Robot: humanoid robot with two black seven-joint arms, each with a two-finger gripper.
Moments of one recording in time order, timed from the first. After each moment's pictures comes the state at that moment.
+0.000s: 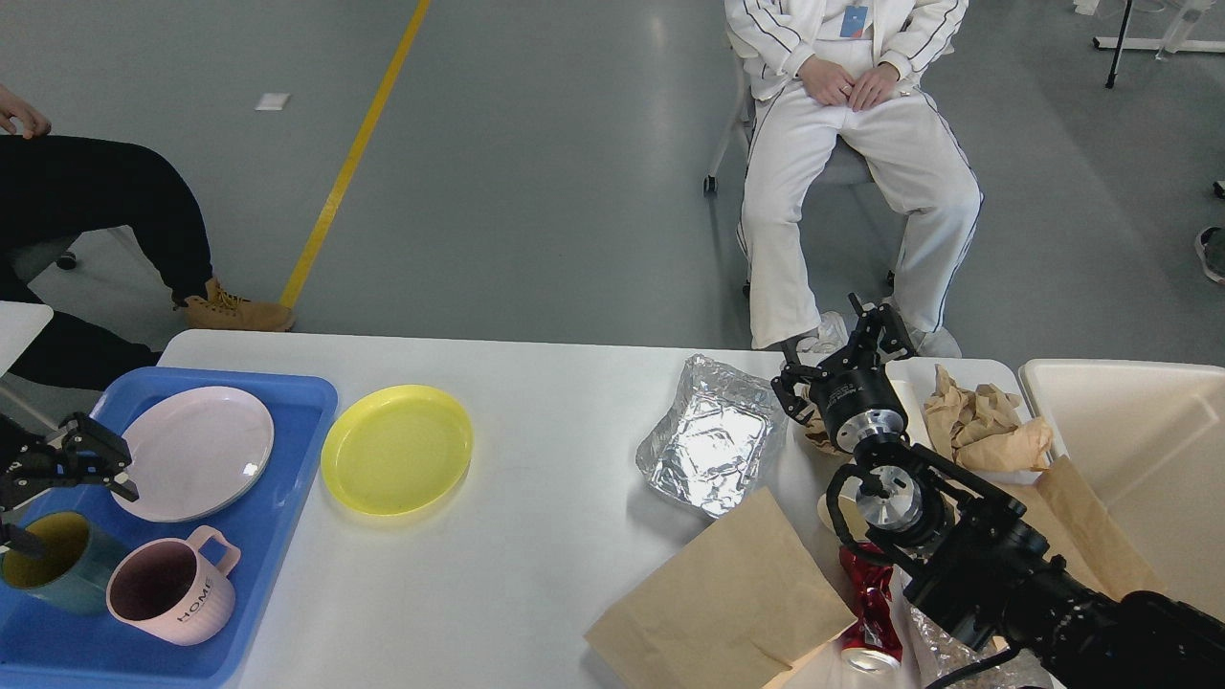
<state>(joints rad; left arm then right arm) -1.52 0.75 1.30 -0.74 0.03 -0.96 -0.12 0.63 -0.06 0.65 0.55 0.14 0.15 0.46</state>
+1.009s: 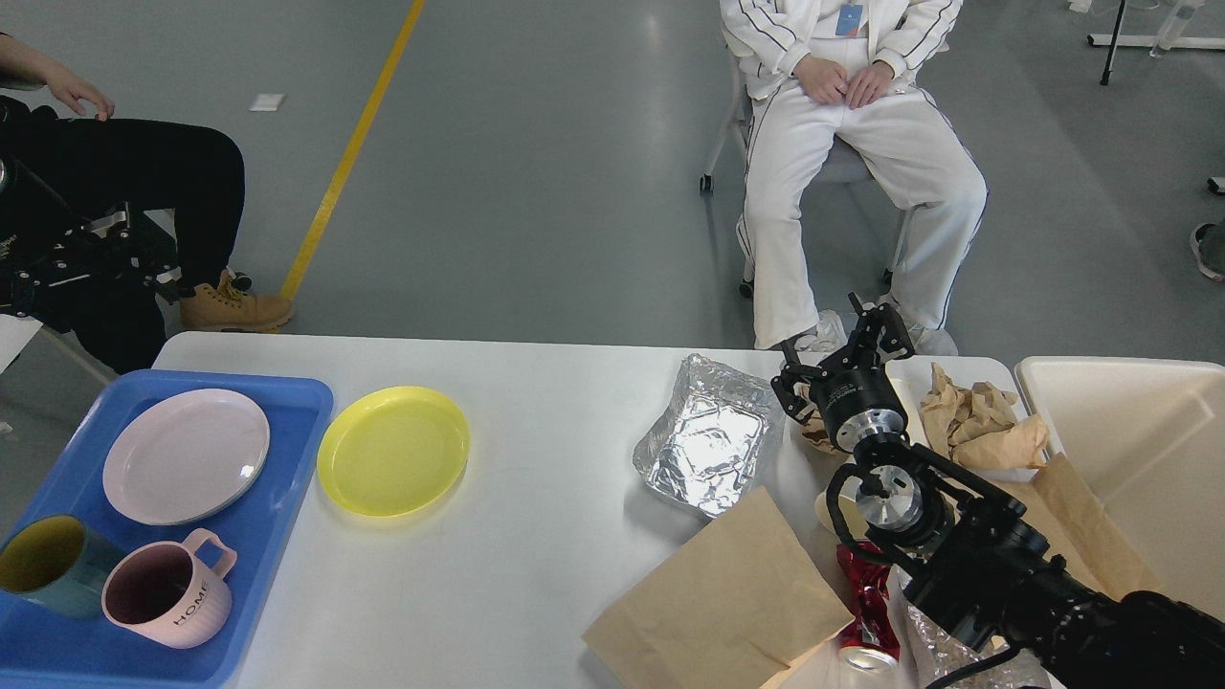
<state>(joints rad) -1.91 0.54 1.50 -0.75 0.03 -0.96 -0.12 0.63 -0.06 0.65 0.55 0.14 0.15 0.46</state>
